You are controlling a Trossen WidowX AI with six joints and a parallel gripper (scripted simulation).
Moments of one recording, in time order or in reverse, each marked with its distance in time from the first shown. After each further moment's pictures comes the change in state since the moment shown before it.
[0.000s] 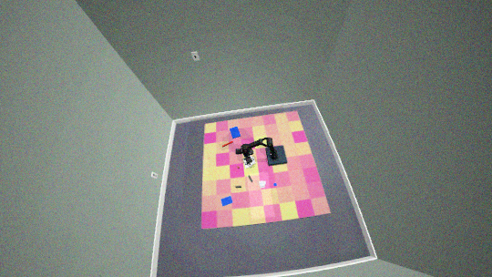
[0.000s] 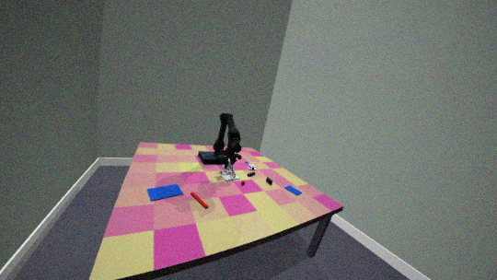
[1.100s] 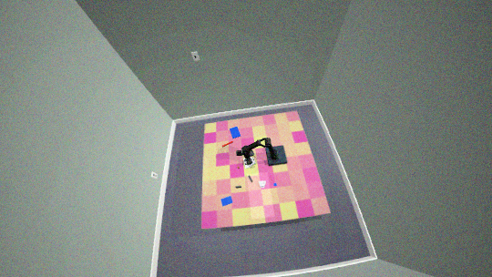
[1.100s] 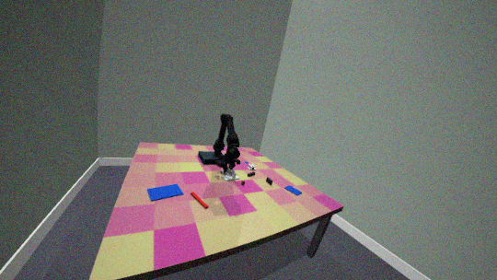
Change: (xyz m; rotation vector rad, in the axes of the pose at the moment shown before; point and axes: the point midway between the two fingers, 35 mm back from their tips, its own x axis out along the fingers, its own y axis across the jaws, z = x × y) arm 0.040 -0.001 0.002 -0.002 -0.006 -0.002
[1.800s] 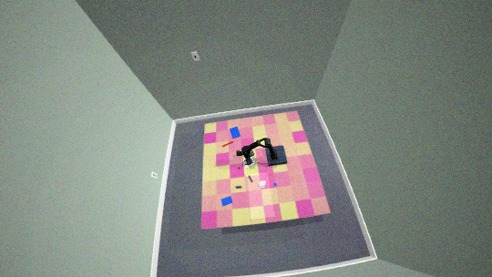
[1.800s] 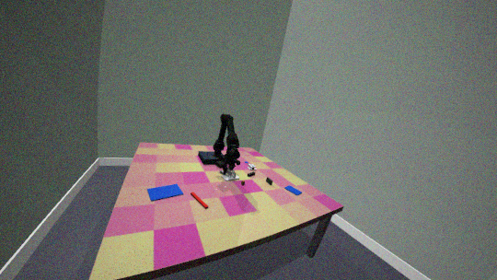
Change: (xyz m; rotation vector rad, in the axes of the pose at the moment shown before) arm 0.005 0.000 0.000 -0.004 0.001 0.000
